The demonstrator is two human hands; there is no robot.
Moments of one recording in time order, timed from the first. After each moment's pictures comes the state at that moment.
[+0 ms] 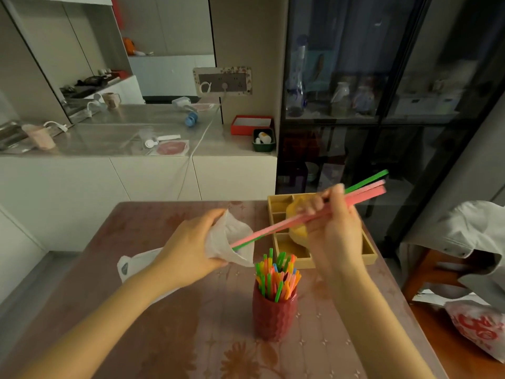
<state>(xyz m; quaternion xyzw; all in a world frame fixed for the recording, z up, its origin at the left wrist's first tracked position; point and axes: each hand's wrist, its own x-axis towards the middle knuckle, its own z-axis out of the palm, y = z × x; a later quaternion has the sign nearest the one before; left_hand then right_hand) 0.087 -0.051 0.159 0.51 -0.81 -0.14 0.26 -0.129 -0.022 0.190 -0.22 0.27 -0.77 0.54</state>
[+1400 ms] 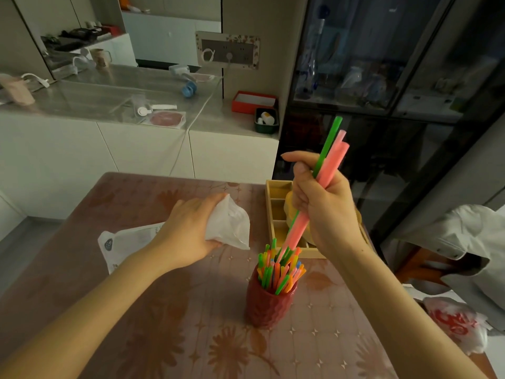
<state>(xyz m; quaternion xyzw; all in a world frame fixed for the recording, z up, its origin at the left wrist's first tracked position) 0.103 -0.088 0.118 0.50 -0.83 -0.06 0.22 -0.106 -0.042 0.205 -0.50 0.42 -0.61 0.44</state>
